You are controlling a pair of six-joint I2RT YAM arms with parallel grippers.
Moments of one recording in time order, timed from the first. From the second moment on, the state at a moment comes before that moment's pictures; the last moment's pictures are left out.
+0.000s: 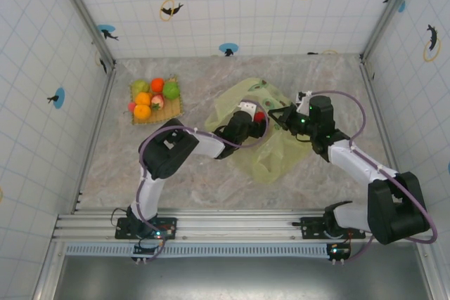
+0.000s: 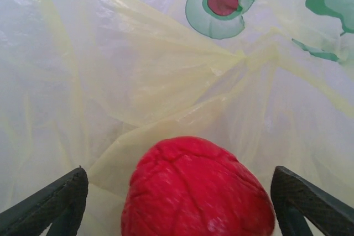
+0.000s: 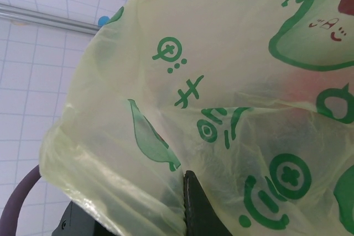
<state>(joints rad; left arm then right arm) -0.87 2.11 1.09 0.61 -0.16 -0.35 0.32 1.27 0.65 0.21 -0.55 1.03</state>
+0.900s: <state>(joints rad) -0.87 1.57 0.80 0.26 0.37 -0.44 0.31 1.23 0.59 0.10 -0.40 0.91</state>
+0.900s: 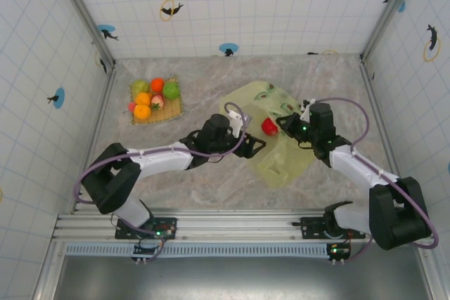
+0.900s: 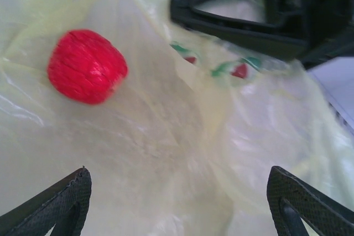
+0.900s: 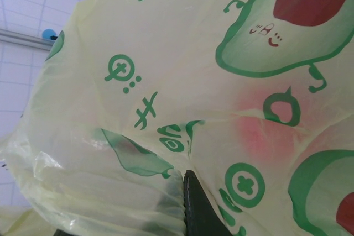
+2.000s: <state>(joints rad) -0.33 1.26 0.97 -0.03 0.51 -0.53 0.34 1.38 0.72 0.13 -0.33 0.88</state>
